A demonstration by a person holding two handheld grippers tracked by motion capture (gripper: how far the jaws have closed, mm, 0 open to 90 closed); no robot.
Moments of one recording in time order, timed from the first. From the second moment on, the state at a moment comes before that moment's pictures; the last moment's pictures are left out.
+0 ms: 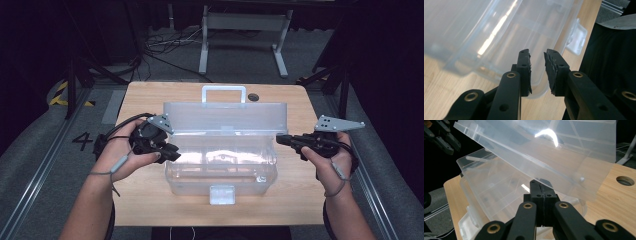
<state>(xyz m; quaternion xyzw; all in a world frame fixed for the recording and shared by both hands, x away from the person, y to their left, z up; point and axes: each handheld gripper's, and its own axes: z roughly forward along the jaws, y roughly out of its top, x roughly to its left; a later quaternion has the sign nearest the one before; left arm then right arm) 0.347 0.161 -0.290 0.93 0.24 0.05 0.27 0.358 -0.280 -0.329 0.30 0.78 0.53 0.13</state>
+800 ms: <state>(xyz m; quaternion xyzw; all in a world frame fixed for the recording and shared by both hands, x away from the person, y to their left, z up) 0.364 0.223 -0.325 0.87 0.37 0.06 0.31 0.355 -0.279 -0.329 0.30 0.78 0.53 0.13</state>
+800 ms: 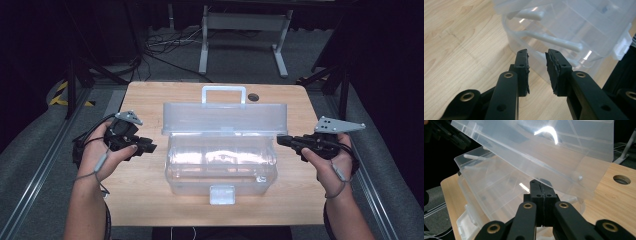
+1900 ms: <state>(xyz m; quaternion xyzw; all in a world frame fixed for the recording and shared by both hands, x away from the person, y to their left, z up) 0.401 0.244 -0.363 0.82 0.46 0.09 0.31 0.346 -0.278 -0.335 0.31 0.81 0.48 0.09</state>
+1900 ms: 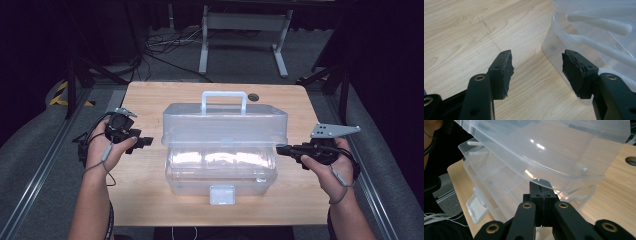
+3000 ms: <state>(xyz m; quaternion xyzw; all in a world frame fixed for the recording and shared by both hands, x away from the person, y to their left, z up) 0.412 0.246 -0.388 0.82 0.47 0.10 0.32 0.345 -0.271 -0.342 0.27 0.88 0.39 0.06</state>
